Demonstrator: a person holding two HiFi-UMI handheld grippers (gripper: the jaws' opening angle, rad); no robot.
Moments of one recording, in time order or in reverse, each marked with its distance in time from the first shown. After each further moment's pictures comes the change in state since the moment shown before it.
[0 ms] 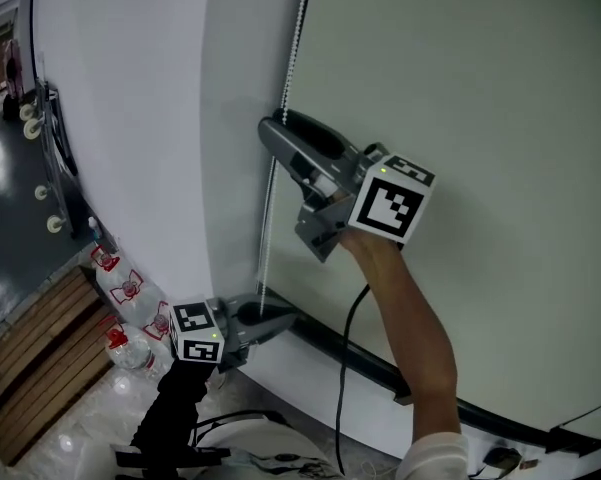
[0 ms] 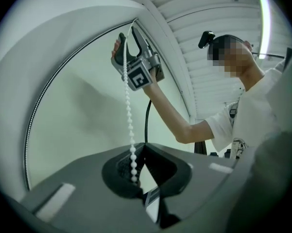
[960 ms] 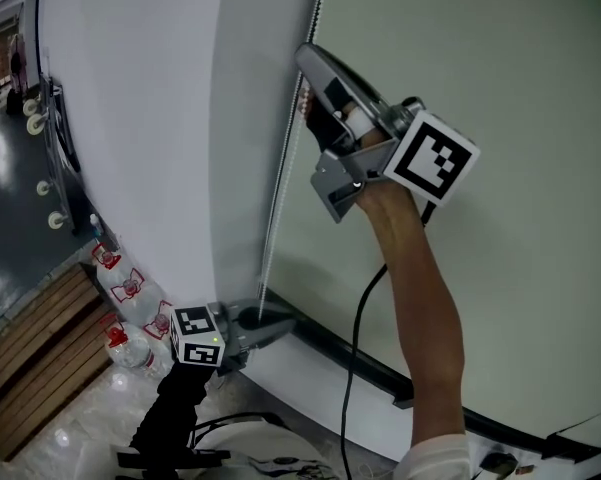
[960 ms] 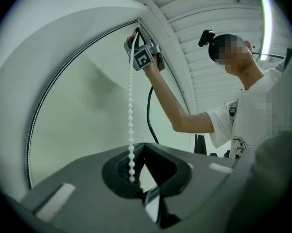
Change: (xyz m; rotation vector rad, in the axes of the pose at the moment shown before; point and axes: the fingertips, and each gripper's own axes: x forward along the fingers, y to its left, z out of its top) left arm -0.015 0.019 0.000 -0.031 -0.004 0.003; right arm 0.035 -0.012 0.082 -0.026 -0.134 0.006
